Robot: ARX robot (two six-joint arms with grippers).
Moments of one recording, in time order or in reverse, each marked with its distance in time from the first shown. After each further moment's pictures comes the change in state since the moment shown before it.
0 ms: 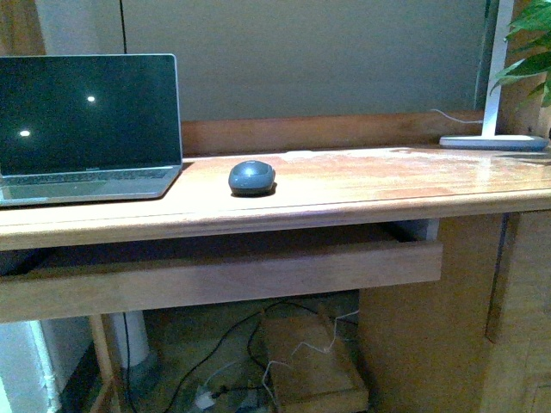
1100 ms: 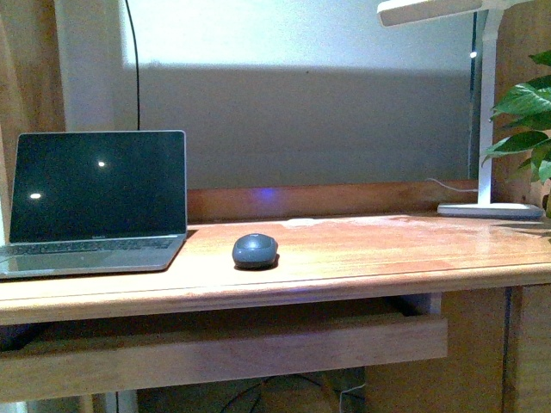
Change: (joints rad) left arm 0.000 -0.001 0.000 -0.001 0.000 0.002; right arm -0.156 -0.903 -0.290 -0.338 0.324 -0.223
